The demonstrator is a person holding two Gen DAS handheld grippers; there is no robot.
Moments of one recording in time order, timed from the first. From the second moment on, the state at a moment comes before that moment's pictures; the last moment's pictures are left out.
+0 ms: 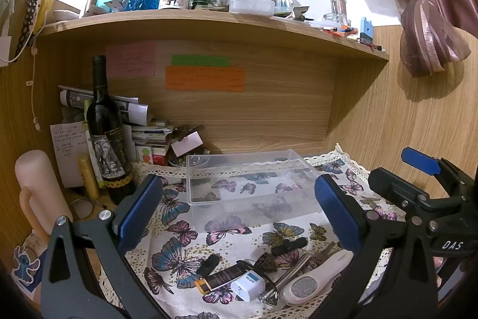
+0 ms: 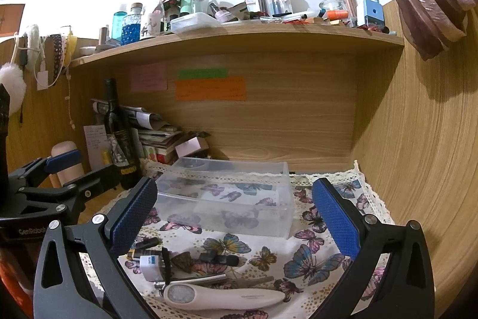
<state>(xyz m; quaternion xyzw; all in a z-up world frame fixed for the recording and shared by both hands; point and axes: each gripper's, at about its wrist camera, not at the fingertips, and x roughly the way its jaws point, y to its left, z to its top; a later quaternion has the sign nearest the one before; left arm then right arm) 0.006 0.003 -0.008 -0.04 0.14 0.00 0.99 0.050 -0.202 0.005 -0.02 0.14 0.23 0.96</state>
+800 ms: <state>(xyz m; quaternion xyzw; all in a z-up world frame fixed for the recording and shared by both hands) 0.007 0.003 -0.007 -0.04 0.15 0.00 0.99 0.056 -0.201 0.002 -0.02 0.15 0.23 0.96</state>
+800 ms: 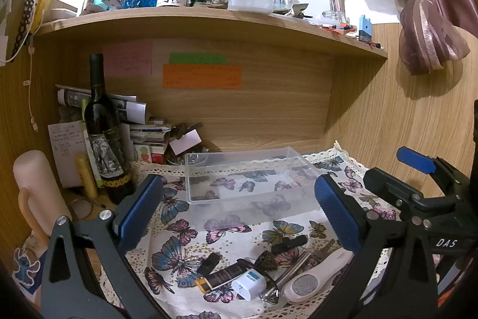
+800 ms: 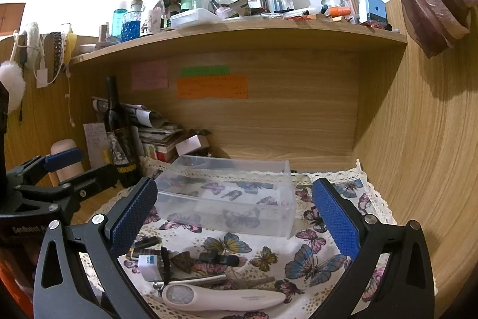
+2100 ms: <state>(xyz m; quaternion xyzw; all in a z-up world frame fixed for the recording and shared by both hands) 0.050 -0.004 -0.141 -0.07 0.38 -0.05 0.92 0.072 -0.162 -0.121 -0.16 0.34 0.33 0.87</state>
